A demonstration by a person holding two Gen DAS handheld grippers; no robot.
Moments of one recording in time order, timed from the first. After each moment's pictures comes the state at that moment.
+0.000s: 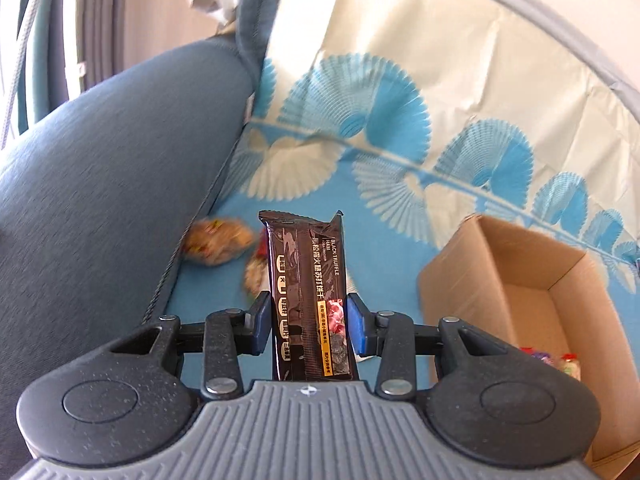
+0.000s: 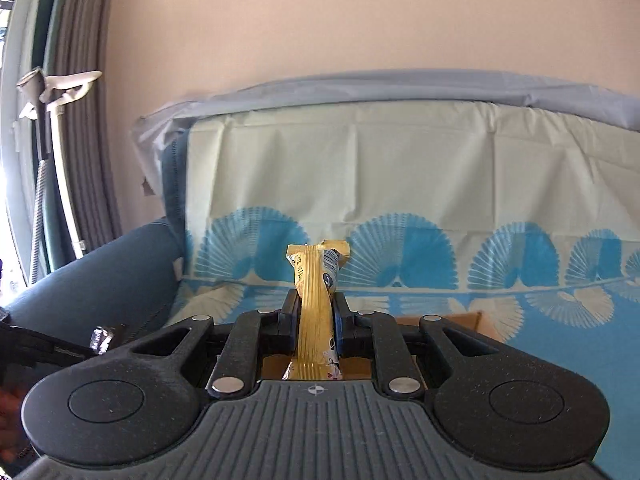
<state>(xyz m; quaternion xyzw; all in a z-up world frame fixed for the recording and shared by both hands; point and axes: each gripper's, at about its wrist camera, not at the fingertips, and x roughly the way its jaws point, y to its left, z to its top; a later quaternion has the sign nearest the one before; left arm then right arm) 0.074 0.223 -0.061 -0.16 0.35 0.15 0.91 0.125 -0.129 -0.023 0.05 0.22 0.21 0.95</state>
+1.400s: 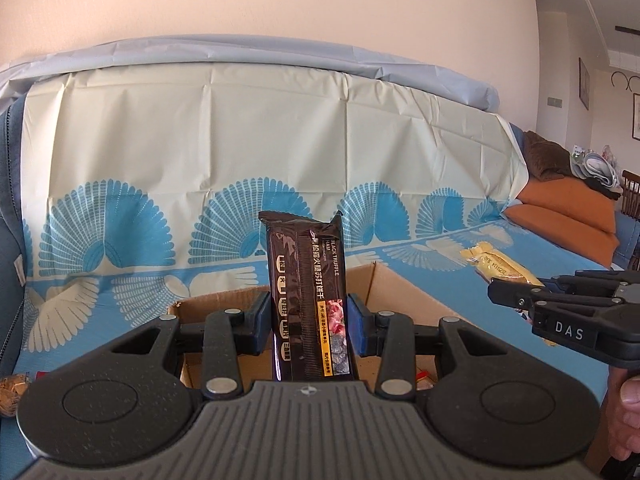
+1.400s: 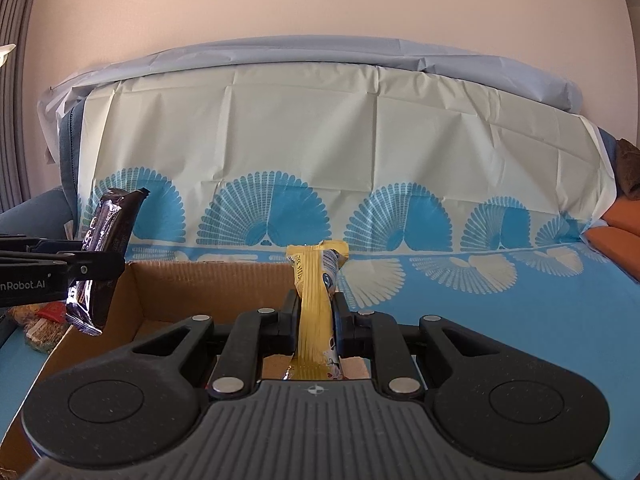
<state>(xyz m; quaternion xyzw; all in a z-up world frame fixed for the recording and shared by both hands) 0.120 0.013 -0.041 -0.01 0.19 -0.08 0.98 0.131 -0.217 -0.062 -0.01 0.24 0.11 0.96</state>
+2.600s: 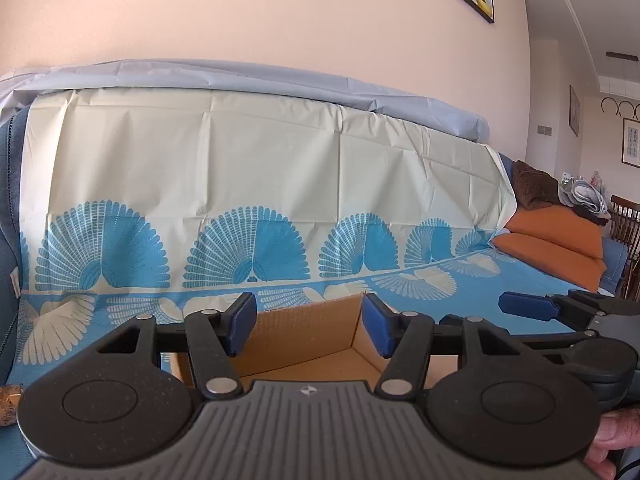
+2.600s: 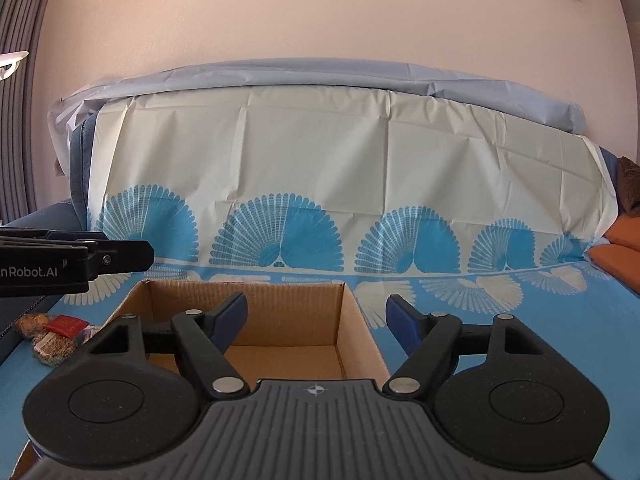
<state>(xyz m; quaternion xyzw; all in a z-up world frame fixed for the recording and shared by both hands) 0.105 0.028 -0.030 -0.03 0.15 -0.10 0.98 0.120 -0.193 -0.057 -0.01 0.20 0.12 0.97</state>
